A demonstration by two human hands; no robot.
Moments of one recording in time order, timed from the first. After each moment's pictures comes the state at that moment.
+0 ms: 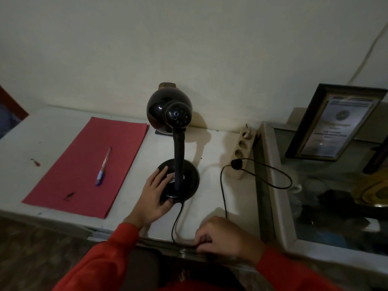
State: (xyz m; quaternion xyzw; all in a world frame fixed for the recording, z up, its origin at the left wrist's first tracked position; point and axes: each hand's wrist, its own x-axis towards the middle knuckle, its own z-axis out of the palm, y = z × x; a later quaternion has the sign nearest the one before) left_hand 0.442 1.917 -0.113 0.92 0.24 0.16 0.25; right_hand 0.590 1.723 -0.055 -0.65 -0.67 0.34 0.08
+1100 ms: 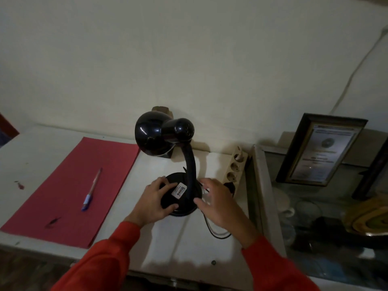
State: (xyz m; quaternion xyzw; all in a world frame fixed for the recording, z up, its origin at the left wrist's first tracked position) left_hand 0.496 1.948 -0.093 0.93 0.24 0.13 0.23; right_hand 0.643 1.786 -0.009 -0.79 -0.48 0.20 0.32
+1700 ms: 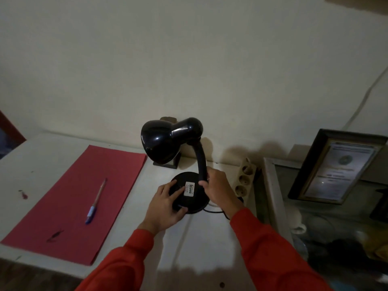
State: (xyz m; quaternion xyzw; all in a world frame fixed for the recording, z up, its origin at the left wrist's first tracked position) left_hand 0.520 1.956 -0.097 0.93 0.29 0.14 0.19; right_hand 0.685 1.876 -0.029 -0.81 -0.45 0.15 0.33
